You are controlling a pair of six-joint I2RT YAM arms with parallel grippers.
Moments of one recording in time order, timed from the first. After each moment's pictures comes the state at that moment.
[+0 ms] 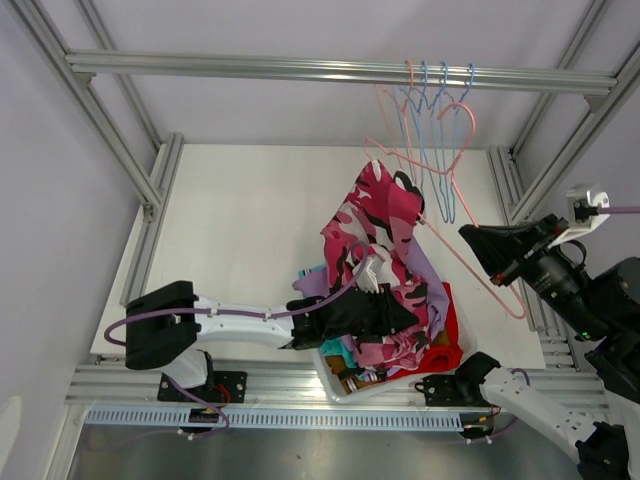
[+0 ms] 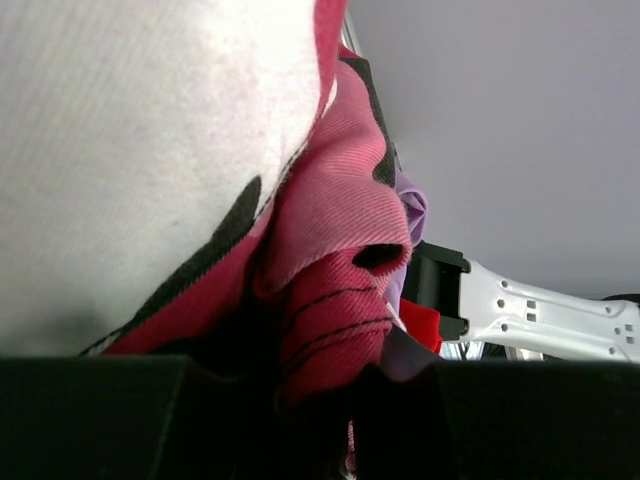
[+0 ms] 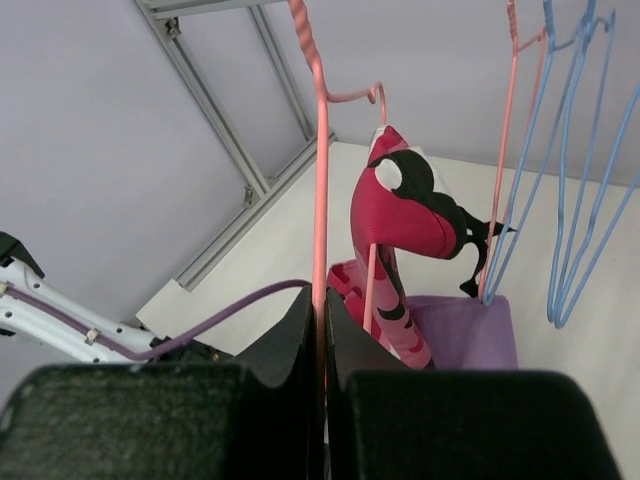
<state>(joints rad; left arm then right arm) -1.32 1.60 0.85 0.39 -0.16 -1.11 0.67 0.69 1.53 -0.76 0.02 0.34</state>
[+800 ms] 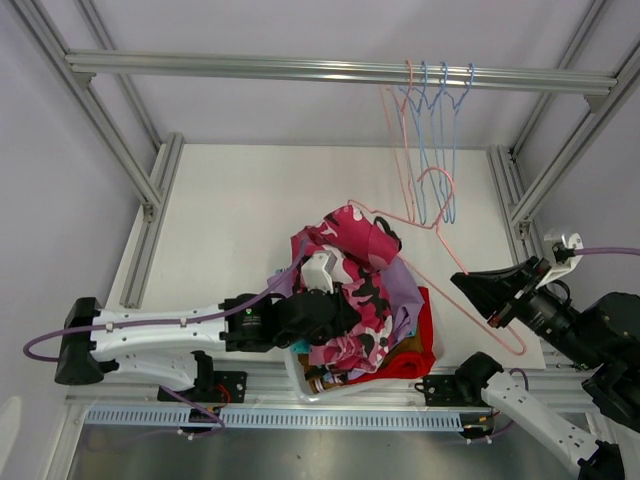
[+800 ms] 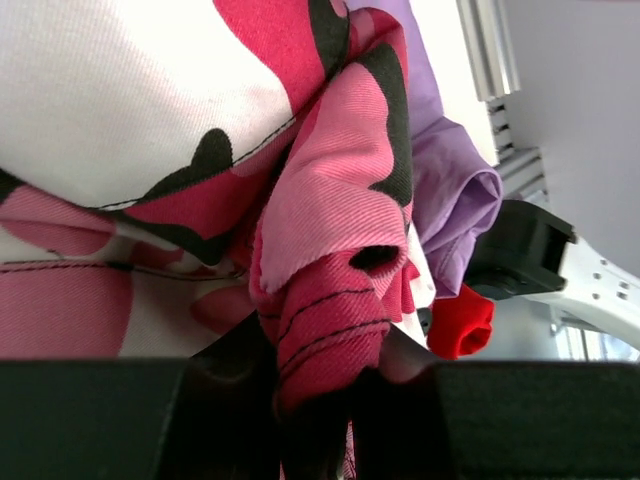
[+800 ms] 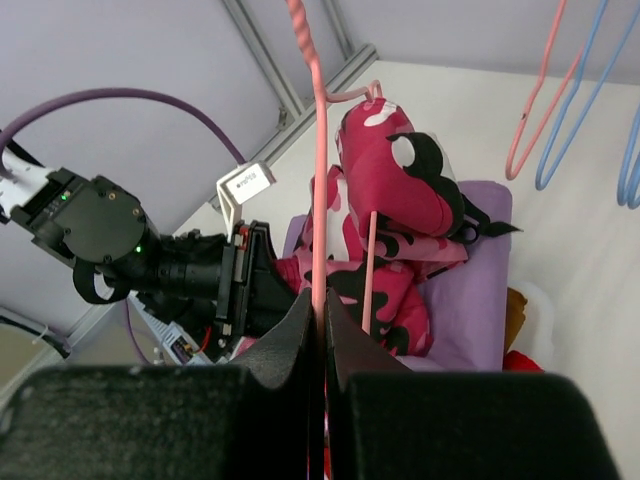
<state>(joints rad) -1.39 1.18 0.94 -0.39 -0.43 -1.08 0.66 0.46 1.29 -0.84 -0.11 0.40</state>
